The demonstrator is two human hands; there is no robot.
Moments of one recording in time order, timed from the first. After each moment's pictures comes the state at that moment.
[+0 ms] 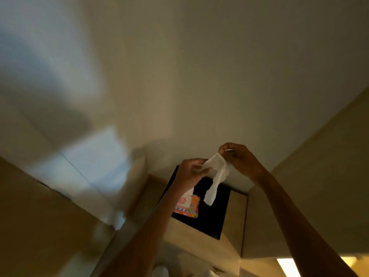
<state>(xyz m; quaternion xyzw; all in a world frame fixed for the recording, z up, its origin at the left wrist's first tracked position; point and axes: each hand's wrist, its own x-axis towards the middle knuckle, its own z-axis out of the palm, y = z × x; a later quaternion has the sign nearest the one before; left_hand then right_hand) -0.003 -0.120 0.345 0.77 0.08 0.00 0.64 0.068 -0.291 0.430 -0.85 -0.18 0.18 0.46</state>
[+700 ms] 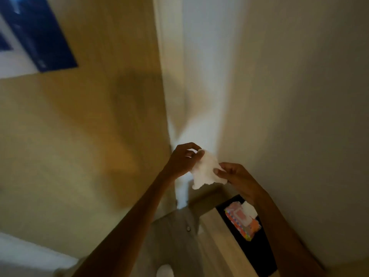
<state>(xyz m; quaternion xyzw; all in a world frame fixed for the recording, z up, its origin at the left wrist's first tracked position) -0.239 -0.042 0.483 0.76 0.34 0.23 0.51 -0.082 -0.176 0.447 -0.65 -0.36 0.45 0.49</state>
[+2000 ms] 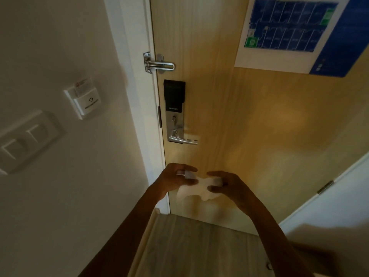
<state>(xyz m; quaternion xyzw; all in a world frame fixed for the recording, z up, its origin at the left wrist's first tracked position) -0.811 -0.017 0.432 0.56 0.57 0.35 0.50 -0.584 -0.009 0.432 -0.50 -0.58 0.58 0.26</state>
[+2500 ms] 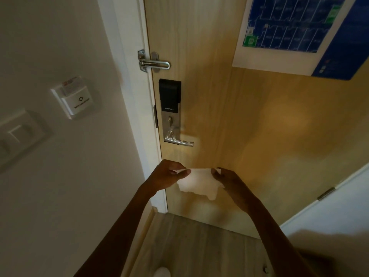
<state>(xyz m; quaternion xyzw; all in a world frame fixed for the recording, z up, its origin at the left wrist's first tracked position) -0.809 0.000 0.440 0.63 0.60 0.32 0.37 -0.571 0.020 0.439 -0.48 -0.59 0.59 0.26</state>
